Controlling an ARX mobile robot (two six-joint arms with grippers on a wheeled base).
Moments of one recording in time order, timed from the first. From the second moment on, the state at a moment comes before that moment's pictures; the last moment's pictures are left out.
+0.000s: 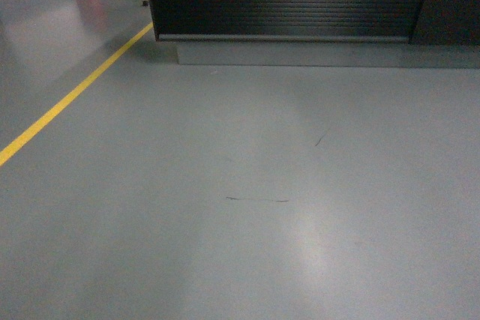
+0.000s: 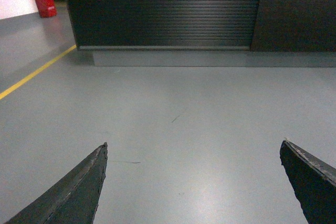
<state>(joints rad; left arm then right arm) 0.00 0.01 0.01 0.00 0.00 -0.01 0.00 0.00 0.01 0.00 0.00 0.00</state>
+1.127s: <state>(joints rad) 0.00 0.01 0.01 0.00 0.00 -0.01 0.00 0.00 0.01 -0.01 0.00 0.00</state>
